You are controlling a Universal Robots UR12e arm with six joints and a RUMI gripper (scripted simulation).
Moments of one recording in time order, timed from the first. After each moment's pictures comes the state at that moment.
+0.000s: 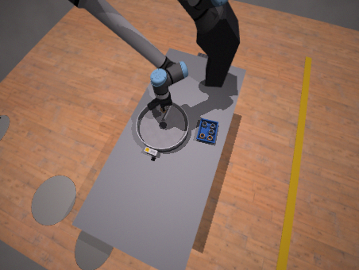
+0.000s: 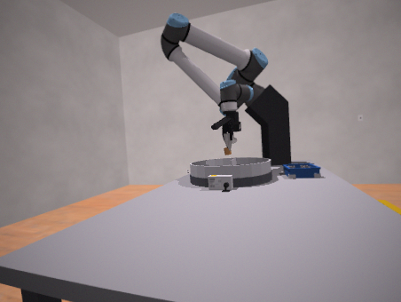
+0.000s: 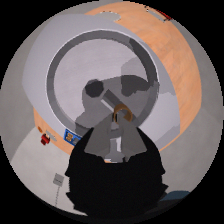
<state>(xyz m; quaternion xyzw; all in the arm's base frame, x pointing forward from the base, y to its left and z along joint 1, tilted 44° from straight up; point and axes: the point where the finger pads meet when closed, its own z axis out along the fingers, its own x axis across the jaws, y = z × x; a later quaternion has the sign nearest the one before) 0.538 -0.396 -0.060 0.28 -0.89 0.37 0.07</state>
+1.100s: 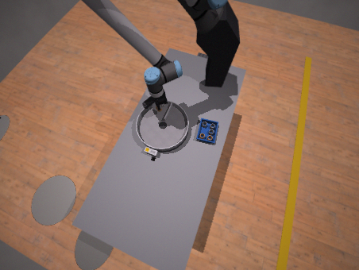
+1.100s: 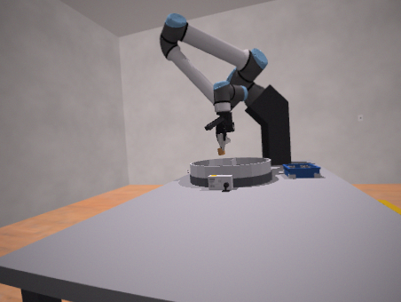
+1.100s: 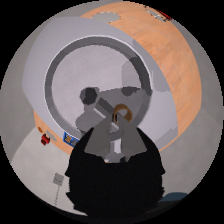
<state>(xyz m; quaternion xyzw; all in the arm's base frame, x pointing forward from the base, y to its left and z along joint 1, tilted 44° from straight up) 0.531 -0.422 -0.036 0.28 -0.89 0.37 0.07</state>
